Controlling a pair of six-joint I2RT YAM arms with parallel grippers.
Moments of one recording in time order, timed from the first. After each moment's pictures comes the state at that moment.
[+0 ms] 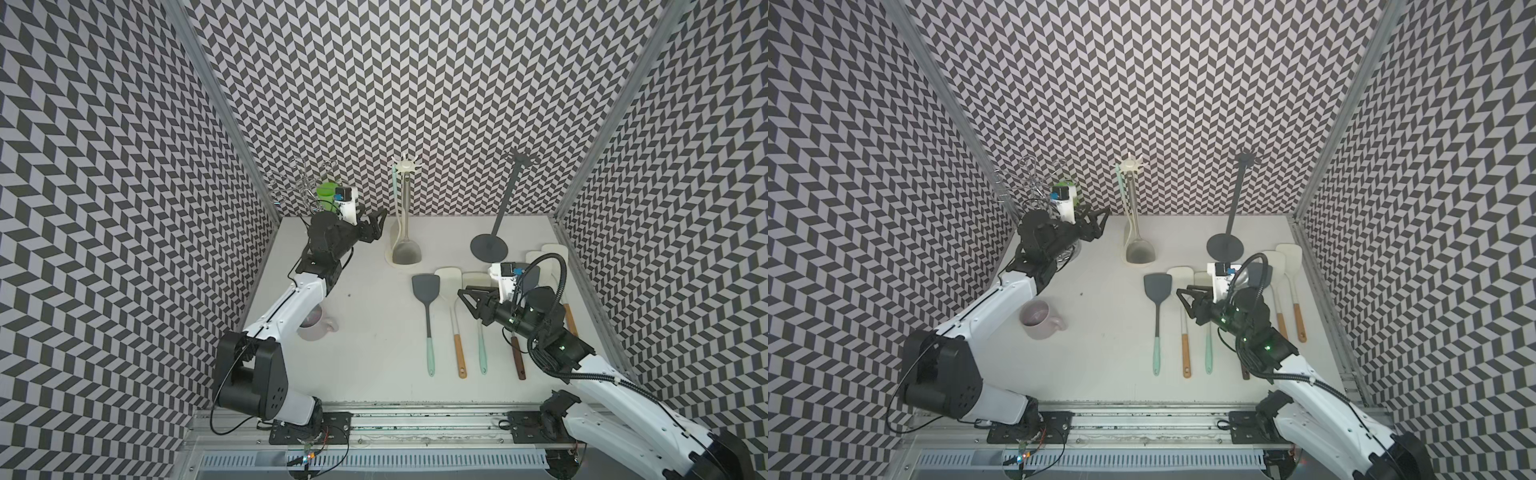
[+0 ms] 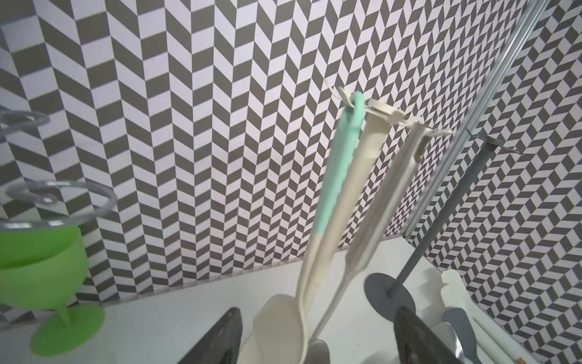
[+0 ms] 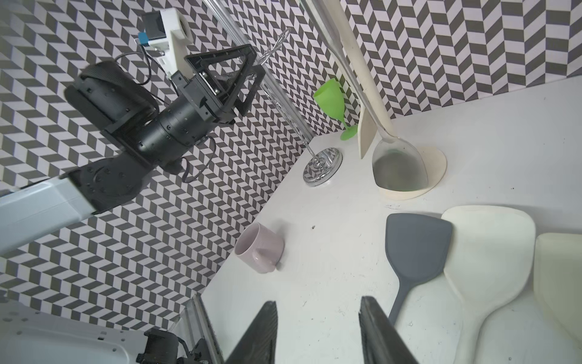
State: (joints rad) left arm -0.19 1.52 1.17 0.34 0.39 -0.22; right arm 0.53 0.85 0.51 0.16 -0.32 0.56
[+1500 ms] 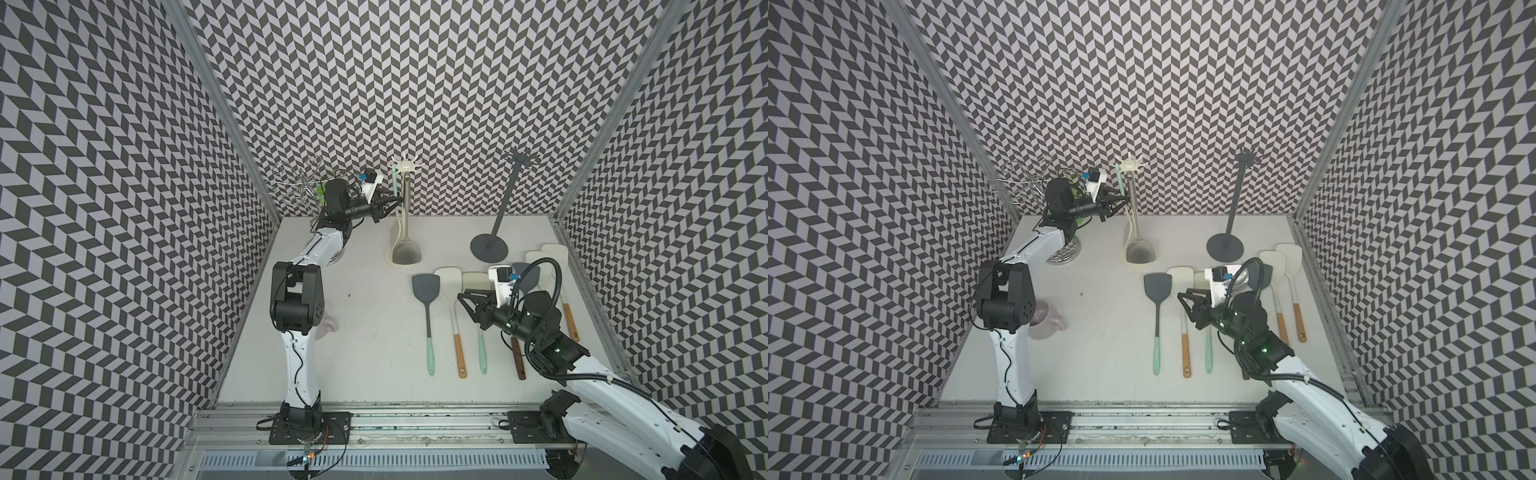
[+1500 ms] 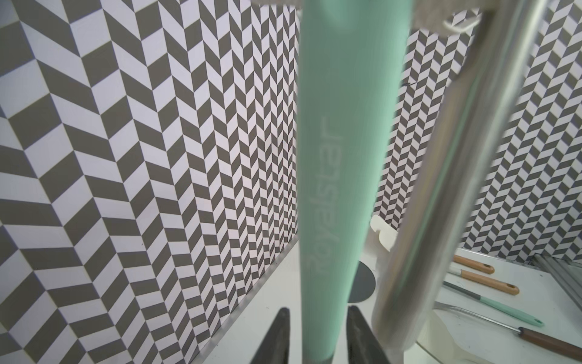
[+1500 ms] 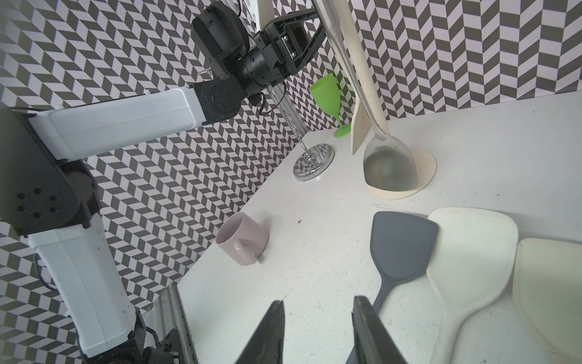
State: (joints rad) left arm -0.15 2.15 1.80 0.39 1.07 -0.04; right arm 0.53 0.87 0.45 0.24 -0.32 0.46
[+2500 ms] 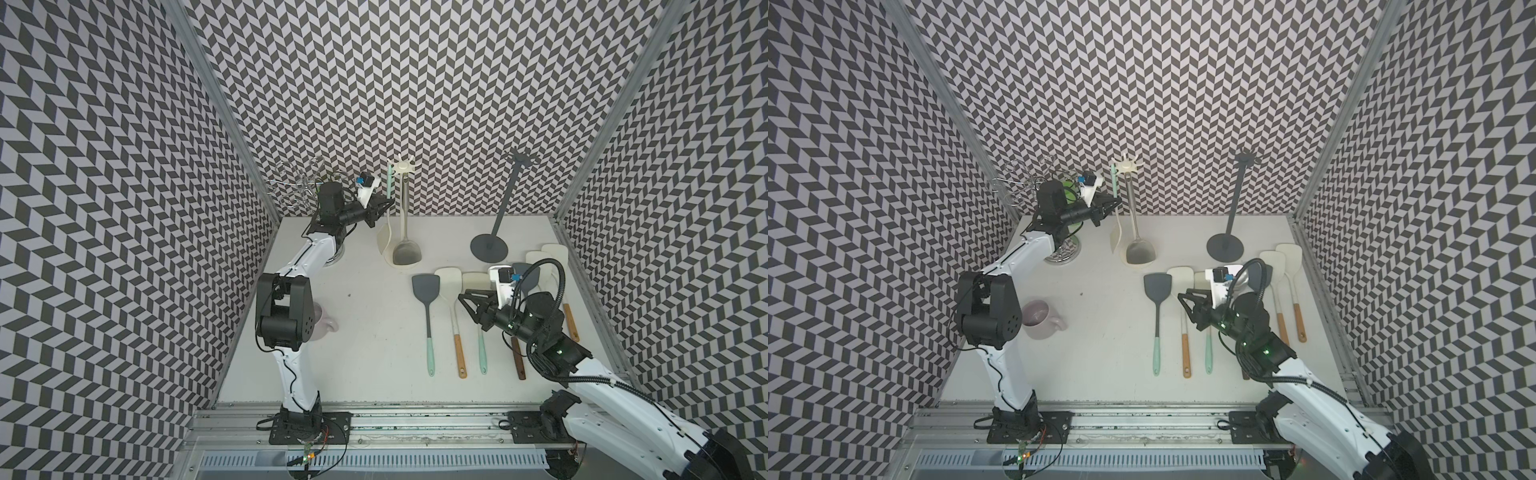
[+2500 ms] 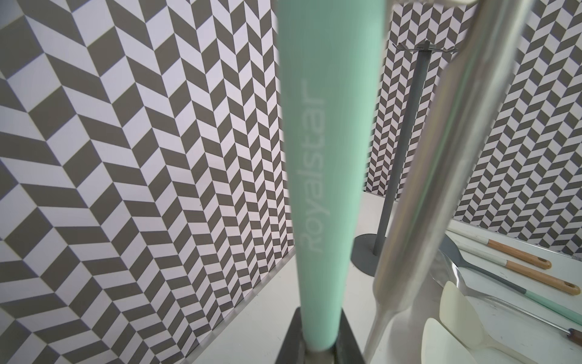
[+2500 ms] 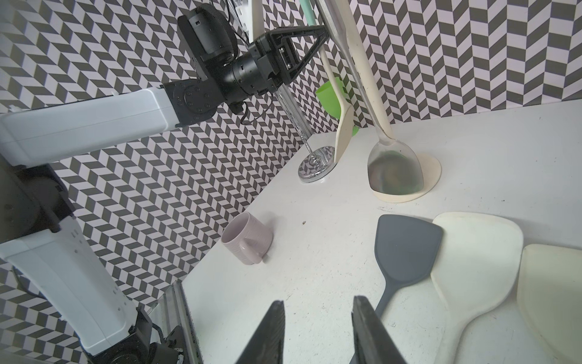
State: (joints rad) left arm -0.15 1.95 1.62 0.21 0.86 0.11; right arm 0.53 0.84 0.44 0.23 -0.33 0.45
